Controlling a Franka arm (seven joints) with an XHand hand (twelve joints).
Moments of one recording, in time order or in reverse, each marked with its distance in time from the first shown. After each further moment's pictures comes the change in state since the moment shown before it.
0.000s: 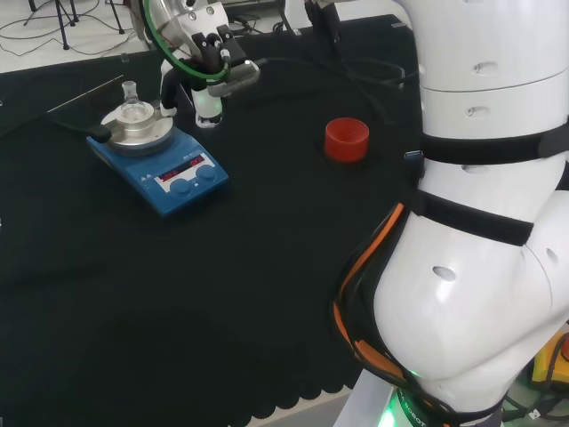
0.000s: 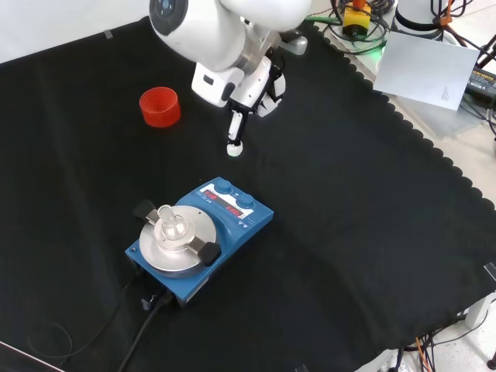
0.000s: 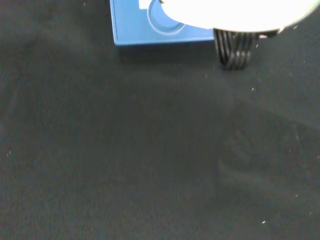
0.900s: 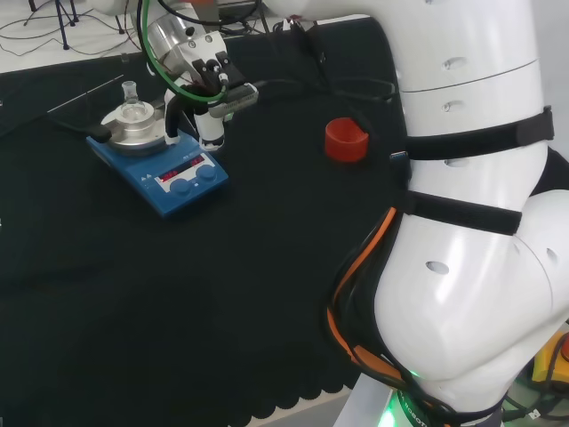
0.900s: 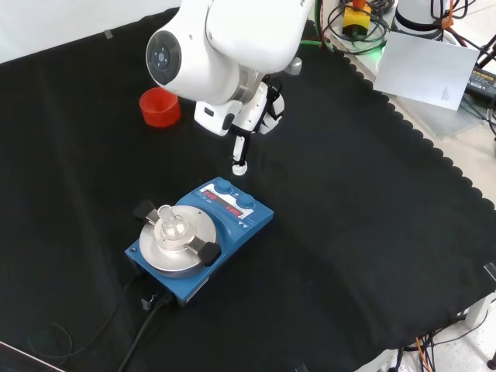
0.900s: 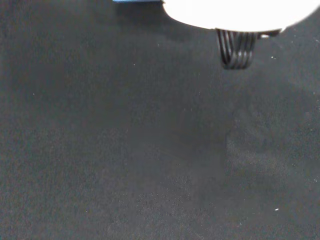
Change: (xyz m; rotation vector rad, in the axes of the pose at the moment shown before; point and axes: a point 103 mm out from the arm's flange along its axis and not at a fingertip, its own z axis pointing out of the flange) arm -0.001 0.032 0.029 0.091 -0.004 -0.028
